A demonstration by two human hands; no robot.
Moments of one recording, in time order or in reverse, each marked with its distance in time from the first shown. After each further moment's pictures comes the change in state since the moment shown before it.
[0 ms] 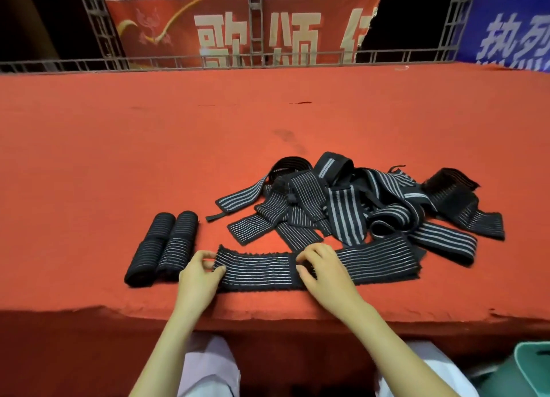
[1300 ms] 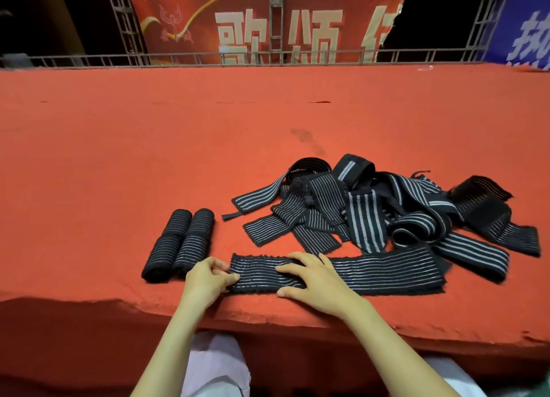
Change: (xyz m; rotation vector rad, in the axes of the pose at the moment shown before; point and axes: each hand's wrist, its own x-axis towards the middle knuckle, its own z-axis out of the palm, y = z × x) left_hand 0.012 -0.009 -0.015 -0.085 -0.110 -0.156; right_hand 0.025 -0.029 0.011 -0.051 -0.524 -0.002
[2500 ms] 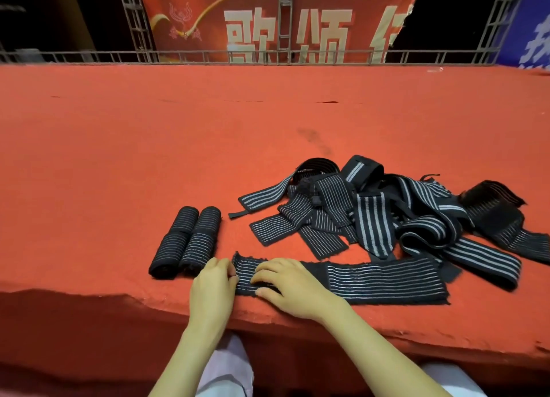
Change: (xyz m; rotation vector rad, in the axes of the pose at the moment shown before) left_hand -0.024 -0.005 0.008 0.575 0.266 0.372; right_hand 0.027 -0.033 0.022 -0.042 -0.022 -0.293
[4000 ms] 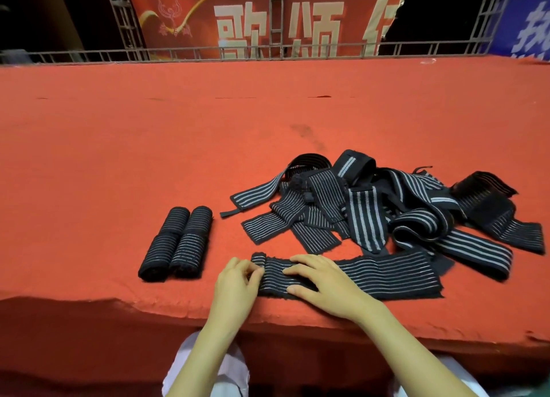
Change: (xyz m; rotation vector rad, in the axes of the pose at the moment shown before) left_hand -0.006 0.033 0.026 -0.298 -0.067 0.062; right_hand -0.051 0.046 -0.016 0.039 0.083 0.151
